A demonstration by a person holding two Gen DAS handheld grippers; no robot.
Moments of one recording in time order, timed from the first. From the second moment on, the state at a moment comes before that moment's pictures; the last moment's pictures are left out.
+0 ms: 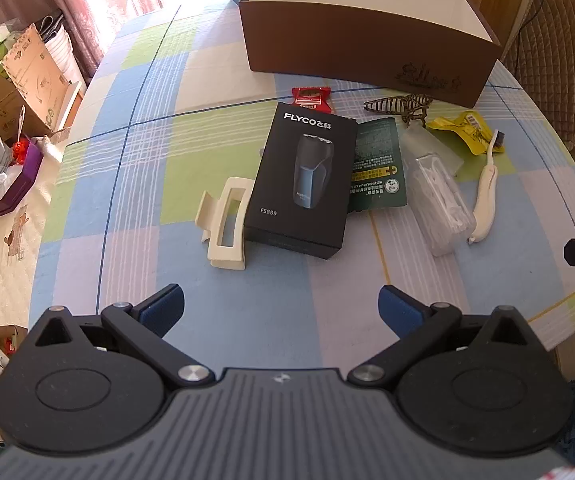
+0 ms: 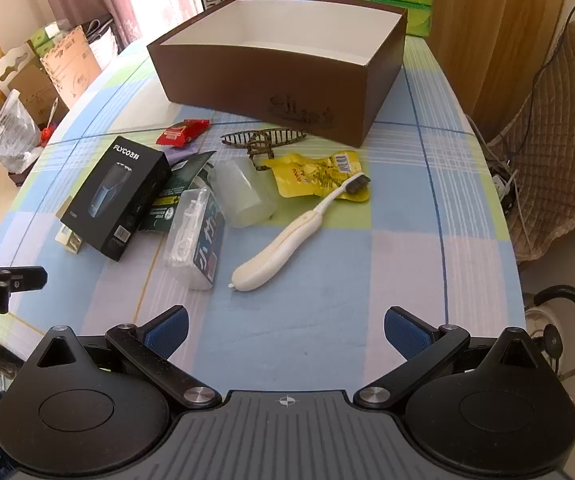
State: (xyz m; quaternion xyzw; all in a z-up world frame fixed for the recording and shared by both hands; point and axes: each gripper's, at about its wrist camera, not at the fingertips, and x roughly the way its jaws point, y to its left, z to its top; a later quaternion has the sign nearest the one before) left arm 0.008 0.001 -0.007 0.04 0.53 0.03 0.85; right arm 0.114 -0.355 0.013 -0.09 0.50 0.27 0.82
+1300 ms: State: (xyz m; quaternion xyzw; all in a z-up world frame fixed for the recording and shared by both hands) left arm 0.042 0.086 -0.046 0.04 0.51 0.04 0.86; right arm 0.179 -0.336 -0.037 -0.03 0.50 0.21 0.84
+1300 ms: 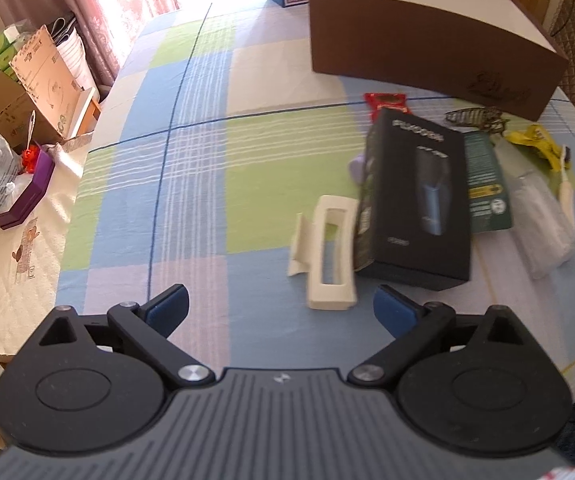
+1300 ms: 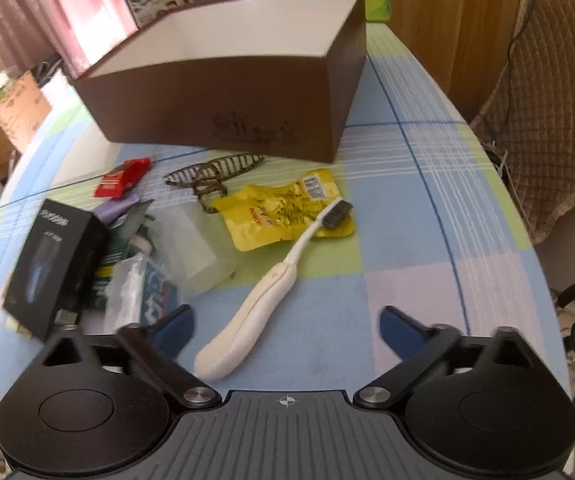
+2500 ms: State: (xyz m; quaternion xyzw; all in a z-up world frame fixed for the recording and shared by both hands) left arm 0.092 0.103 -0.102 0.12 0.52 -0.10 0.84; right arm 0.163 -0.366 -0.061 -0.06 0.53 0.10 0.84
